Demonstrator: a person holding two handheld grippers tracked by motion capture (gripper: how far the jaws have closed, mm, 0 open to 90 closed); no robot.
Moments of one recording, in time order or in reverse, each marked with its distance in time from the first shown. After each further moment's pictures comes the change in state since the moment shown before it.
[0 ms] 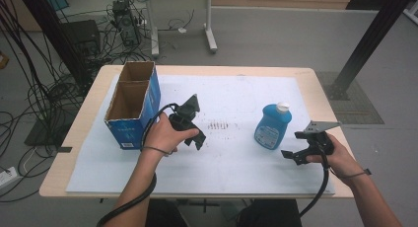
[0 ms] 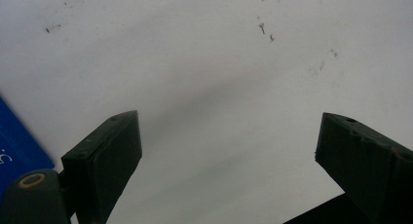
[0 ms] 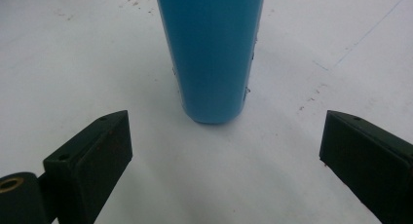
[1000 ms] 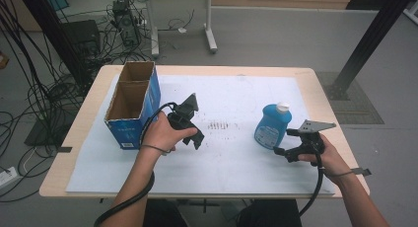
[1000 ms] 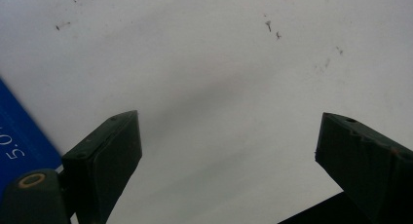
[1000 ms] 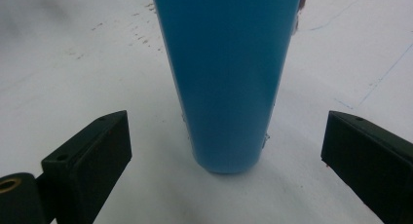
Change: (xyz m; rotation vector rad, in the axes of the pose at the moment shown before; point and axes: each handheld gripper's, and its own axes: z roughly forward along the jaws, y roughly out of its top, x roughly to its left) left arm 0.004 0.000 -0.004 0.013 0.007 0.003; right arm 0.002 0.001 0.023 -0.136 0.033 0.021
